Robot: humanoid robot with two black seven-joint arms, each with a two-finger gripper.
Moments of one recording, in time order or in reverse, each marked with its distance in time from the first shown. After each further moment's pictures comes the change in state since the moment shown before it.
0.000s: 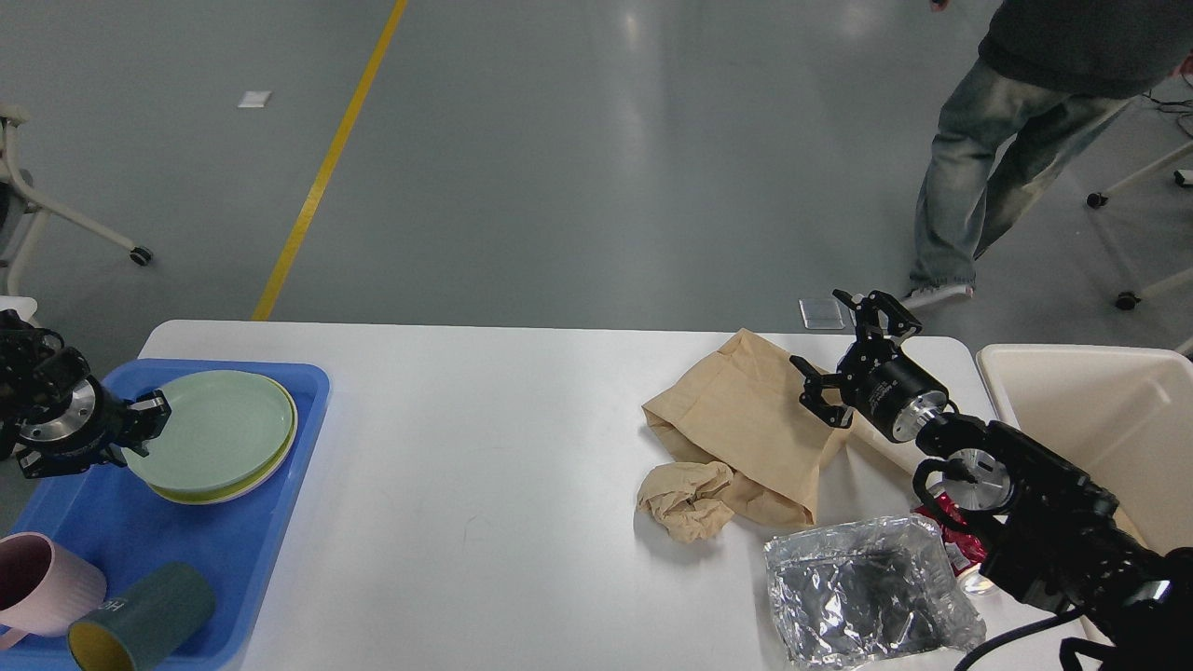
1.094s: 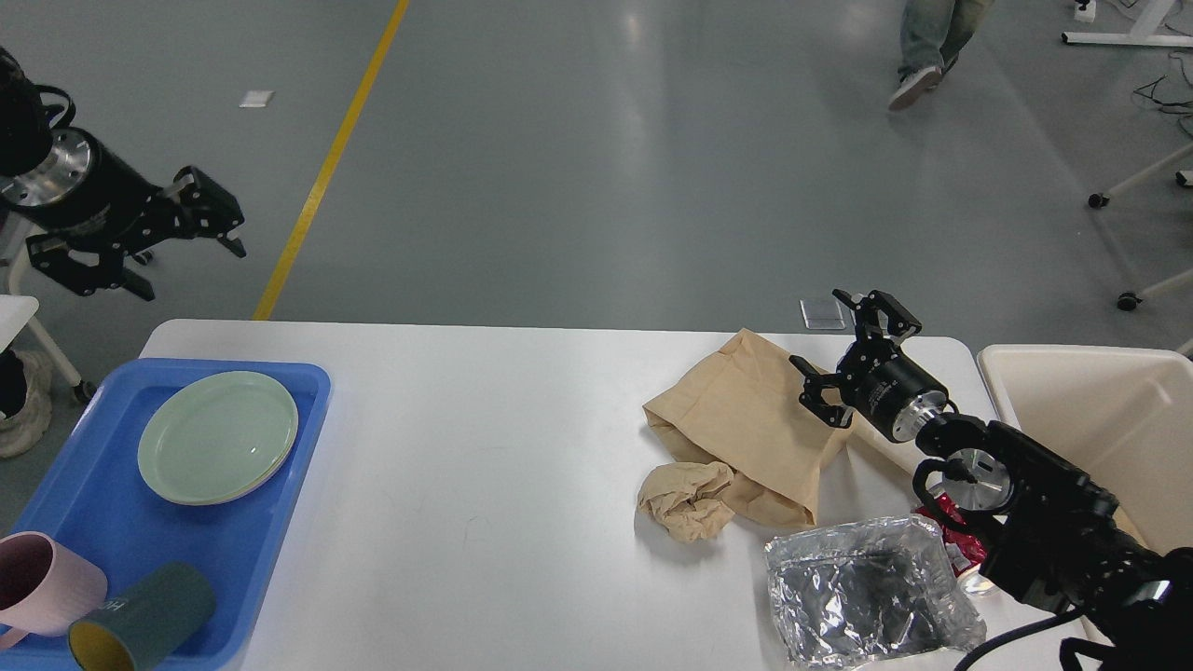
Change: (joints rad) left arm -0.621 0.002 0.022 -0.219 0.017 -0.379 -0.010; right arm 0.000 0.000 0.000 0.000 0.001 0.000 0.000
